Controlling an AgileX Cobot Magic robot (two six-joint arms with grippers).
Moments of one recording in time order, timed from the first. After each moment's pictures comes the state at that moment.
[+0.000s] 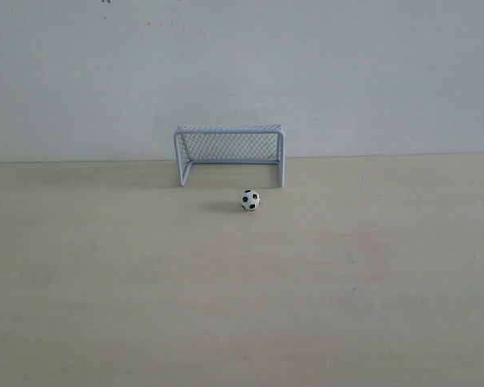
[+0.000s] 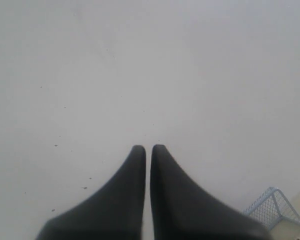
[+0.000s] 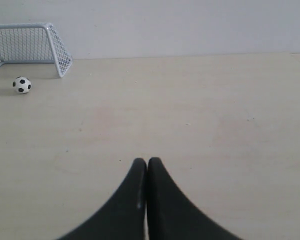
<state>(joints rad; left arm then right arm) -0.25 0.18 -0.53 -0.63 0.12 1.26 0.02 0.01 0.00 0.05 0.33 0.00</state>
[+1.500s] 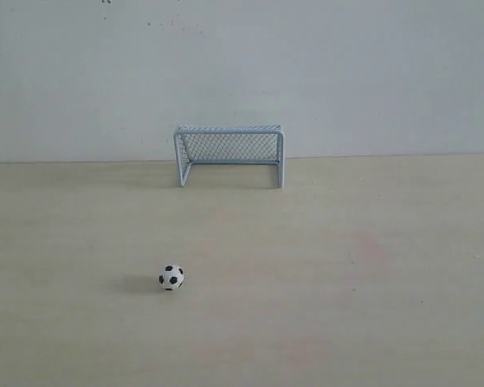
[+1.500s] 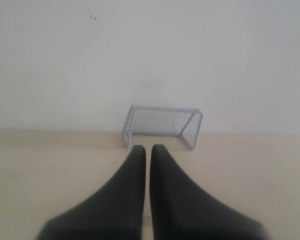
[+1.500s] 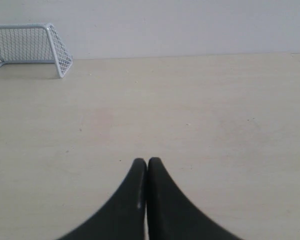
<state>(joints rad) -0.05 0.00 -0.11 -0.47 0.22 0.28 0.02 0.01 0.00 0.05 0.33 0.00</state>
